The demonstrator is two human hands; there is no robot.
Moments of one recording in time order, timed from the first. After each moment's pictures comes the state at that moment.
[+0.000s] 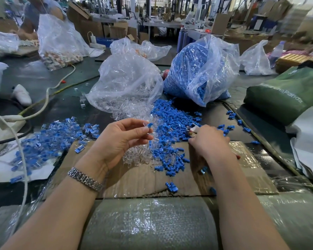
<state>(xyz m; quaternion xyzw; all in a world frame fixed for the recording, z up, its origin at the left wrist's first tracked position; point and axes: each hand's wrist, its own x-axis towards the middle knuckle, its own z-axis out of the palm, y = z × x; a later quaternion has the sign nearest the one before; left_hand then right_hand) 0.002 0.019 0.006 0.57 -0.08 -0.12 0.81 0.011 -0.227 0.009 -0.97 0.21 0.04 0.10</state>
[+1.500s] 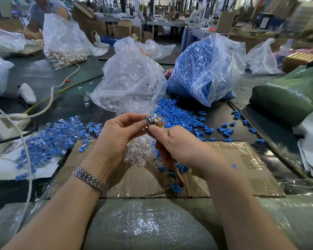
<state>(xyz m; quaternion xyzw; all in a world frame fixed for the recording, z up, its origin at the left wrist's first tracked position) 0.005 0.017 0.001 0.58 -0.11 -0.01 0.81 -0.028 -0.160 0.037 -0.89 -0.08 0.11 0.44</state>
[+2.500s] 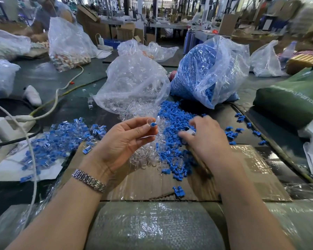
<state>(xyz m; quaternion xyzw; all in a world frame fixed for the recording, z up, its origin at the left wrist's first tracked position) 0.005 0.028 0.004 0.50 -0.12 -0.15 0.84 -0.004 -0.199 0.027 -0.98 0.05 -0.08 0.18</state>
